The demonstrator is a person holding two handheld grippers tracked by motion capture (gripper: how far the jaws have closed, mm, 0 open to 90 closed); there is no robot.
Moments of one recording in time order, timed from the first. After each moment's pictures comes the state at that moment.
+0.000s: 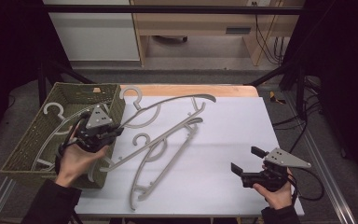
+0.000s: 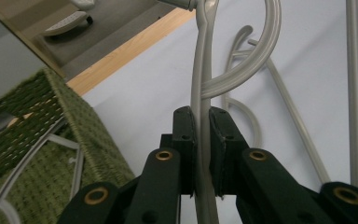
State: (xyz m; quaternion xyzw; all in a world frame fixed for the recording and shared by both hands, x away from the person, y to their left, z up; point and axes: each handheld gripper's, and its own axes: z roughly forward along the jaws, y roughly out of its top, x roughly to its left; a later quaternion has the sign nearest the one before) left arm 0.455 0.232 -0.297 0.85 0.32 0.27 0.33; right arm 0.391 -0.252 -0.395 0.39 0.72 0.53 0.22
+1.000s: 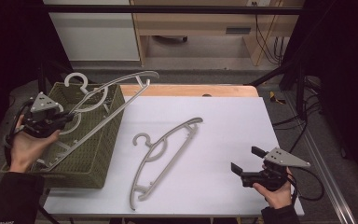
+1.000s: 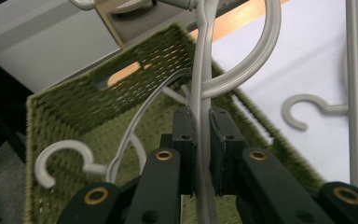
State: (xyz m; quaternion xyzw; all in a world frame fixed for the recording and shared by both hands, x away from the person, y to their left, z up) left arm 0.483 0.353 -0.293 0.79 0.41 0.33 0.31; right arm 0.393 -0.253 -0.397 0.40 0.72 0.53 0.22
